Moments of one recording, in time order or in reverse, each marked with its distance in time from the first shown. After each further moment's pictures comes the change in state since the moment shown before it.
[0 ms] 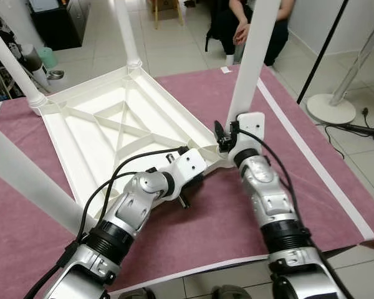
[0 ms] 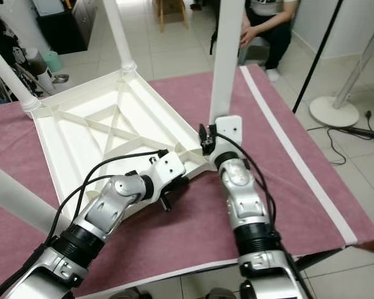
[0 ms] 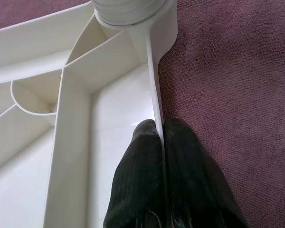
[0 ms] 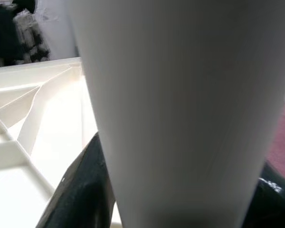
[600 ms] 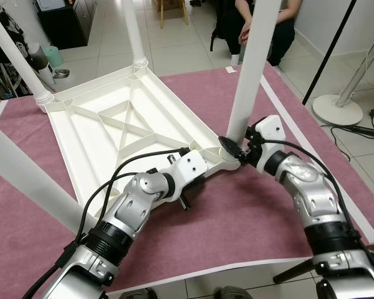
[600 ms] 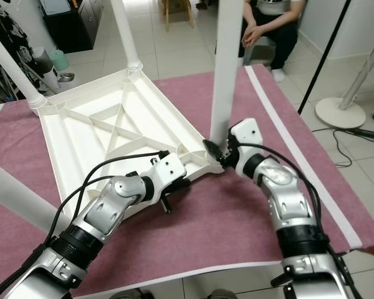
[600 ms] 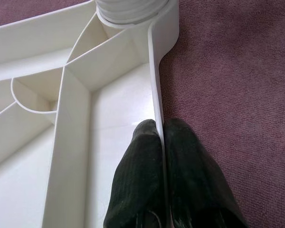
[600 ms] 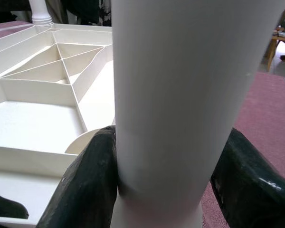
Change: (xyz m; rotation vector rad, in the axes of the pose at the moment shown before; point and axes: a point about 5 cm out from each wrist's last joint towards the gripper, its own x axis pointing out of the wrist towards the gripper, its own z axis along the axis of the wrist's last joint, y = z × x) left arm -0.001 -0.002 -0.001 -0.001 -0.004 -0.021; right arm -0.015 -0.039 0.004 -0.153 0.092 0.308
